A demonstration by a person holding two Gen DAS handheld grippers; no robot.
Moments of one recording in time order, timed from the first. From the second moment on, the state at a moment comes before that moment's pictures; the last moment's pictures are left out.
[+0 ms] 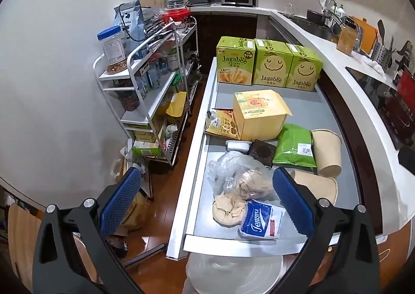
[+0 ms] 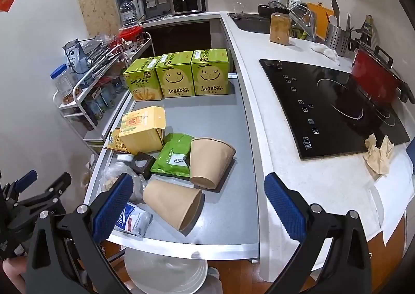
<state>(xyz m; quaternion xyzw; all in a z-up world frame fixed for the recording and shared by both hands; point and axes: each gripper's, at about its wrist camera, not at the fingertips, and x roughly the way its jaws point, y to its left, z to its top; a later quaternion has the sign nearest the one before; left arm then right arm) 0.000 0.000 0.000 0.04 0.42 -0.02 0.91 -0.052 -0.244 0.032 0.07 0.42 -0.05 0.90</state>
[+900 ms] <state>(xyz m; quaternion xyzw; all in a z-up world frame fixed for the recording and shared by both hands) 0.034 0.023 0.014 0.10 0.39 -0.05 0.91 -0.031 -0.210 0.039 0.10 0.42 -0.12 0.89</state>
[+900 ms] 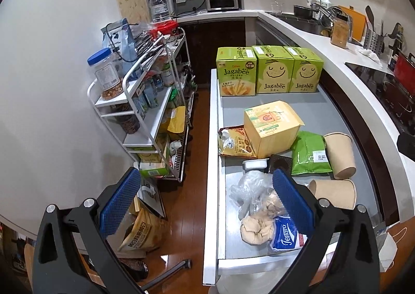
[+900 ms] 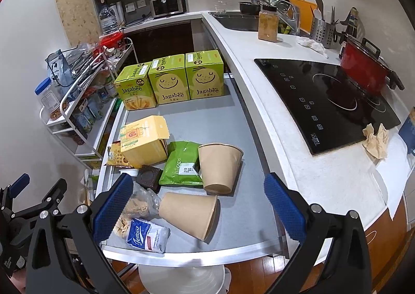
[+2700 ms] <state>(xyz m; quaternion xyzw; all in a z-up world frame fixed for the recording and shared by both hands) -0.021 -0.012 -0.067 0.10 0.47 -0.25 0.84 -0.007 -0.227 -0.073 0.23 0.54 -0.10 0.81</state>
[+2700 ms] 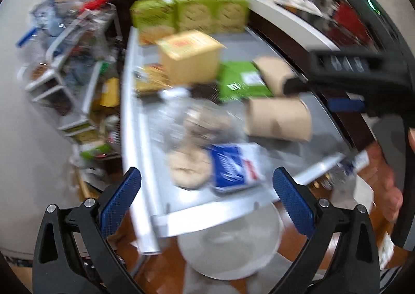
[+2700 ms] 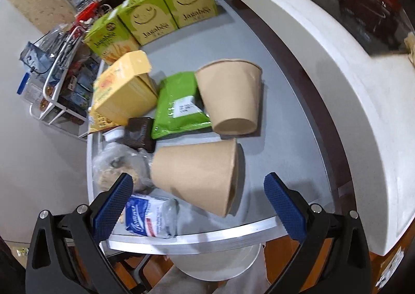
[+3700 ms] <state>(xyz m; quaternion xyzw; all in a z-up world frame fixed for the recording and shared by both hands) 0.003 -0.029 -0.119 0.12 0.53 -0.27 0.80 0.021 -0.230 -0.124 0.17 0.61 -0.12 0.76</state>
